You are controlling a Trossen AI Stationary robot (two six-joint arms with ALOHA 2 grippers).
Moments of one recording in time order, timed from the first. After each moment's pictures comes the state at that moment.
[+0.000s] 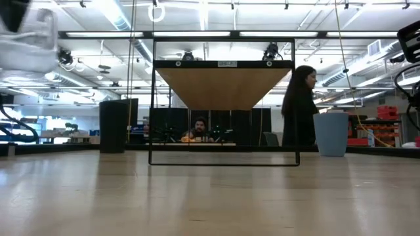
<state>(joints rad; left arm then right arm) -0.52 1.35 1.31 -1.53 -0.11 -1.66 0.99 0.10 0.01 0.11 0.35 0.18</state>
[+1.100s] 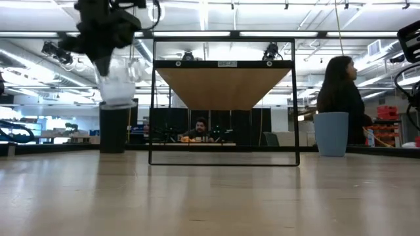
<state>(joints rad) 0.22 1.25 1.13 -1.21 -0.01 -0.94 0.99 0.10 0.01 0.11 0.35 0.18</state>
